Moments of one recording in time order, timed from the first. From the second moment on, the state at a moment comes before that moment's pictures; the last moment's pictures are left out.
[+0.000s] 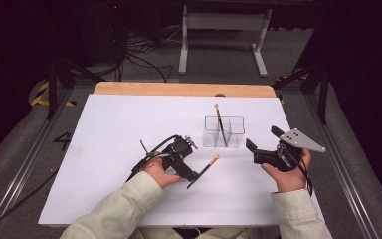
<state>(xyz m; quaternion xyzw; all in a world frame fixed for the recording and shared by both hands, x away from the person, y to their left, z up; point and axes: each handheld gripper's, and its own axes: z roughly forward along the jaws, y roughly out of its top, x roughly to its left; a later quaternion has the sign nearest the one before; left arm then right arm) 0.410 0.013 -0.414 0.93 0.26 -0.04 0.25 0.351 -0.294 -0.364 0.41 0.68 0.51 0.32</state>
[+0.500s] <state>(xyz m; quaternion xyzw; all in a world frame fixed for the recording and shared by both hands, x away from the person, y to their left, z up) 0.408 -0.003 -0.423 0.94 0.28 -0.03 0.21 0.351 -0.294 -0.363 0.40 0.69 0.51 0.31</state>
